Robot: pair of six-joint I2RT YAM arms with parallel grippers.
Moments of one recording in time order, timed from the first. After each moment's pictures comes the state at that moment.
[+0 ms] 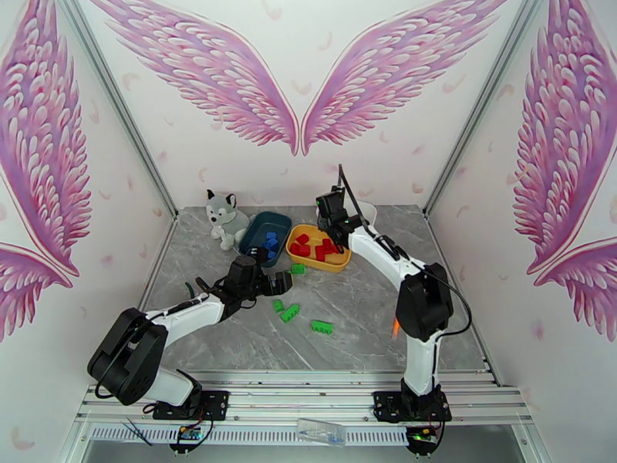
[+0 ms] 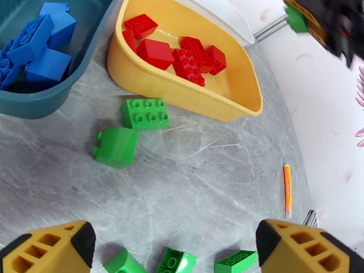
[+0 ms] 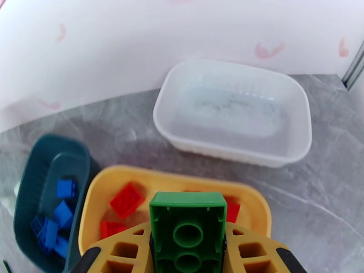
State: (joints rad) left arm -0.51 1.48 0.71 0.17 0.28 -0.60; right arm 0.44 2.08 1.89 -0.53 0.43 0.45
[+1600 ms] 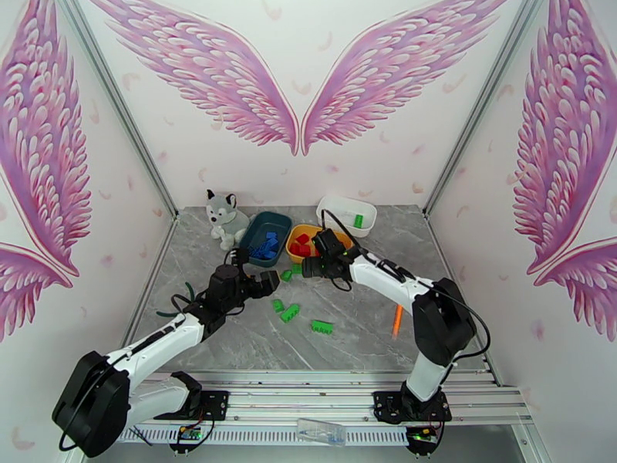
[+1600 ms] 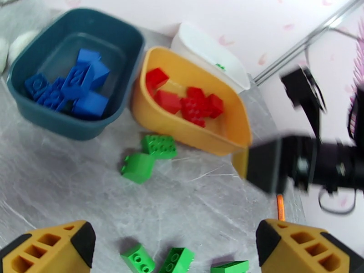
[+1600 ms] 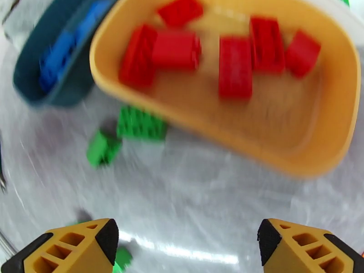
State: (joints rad) left arm -0.49 1.22 0.56 0.17 0.14 -0.68; right arm 0.60 1.70 1.22 -0.58 0.10 0.48
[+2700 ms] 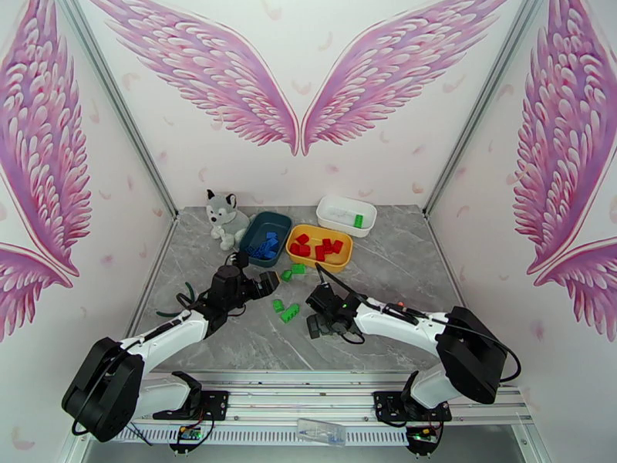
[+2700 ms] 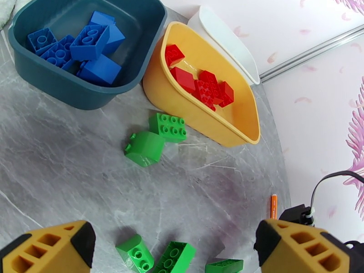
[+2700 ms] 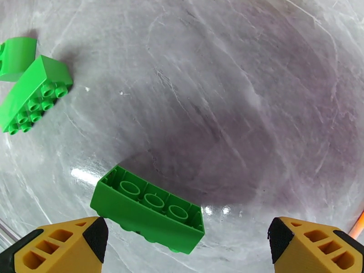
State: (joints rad) left arm -0.46 1.27 0.55 0.21 0.20 -0.76; right arm 0.88 1.52 0.88 -0.67 0.20 0.61
